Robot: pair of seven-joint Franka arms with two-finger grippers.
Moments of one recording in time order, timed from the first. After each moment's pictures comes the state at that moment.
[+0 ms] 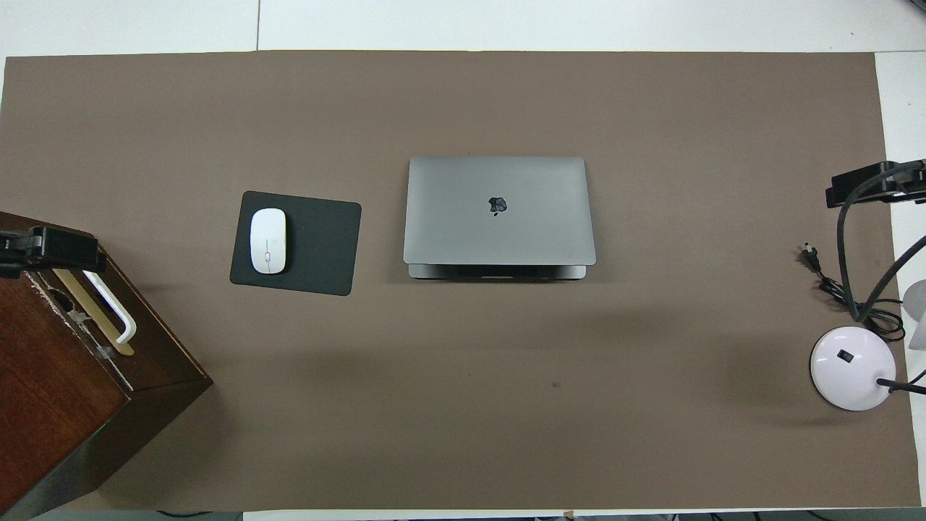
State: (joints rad) left arm -0.03 -0.12 0.00 -1.70 -0.01 1.55 -0.02; right arm -0.08 0.01 0.04 -1.58 -0.03 1.64 -0.06
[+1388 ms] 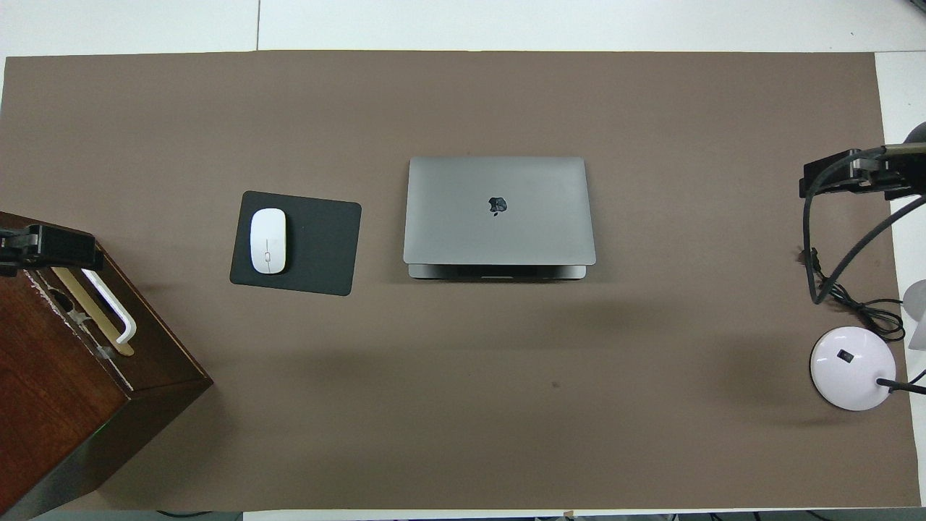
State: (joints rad) left arm -0.03 -0.12 0.00 -1.70 -0.01 1.55 -0.02; right arm -0.06 0.04 0.06 -1.57 -0.02 1.66 0.07
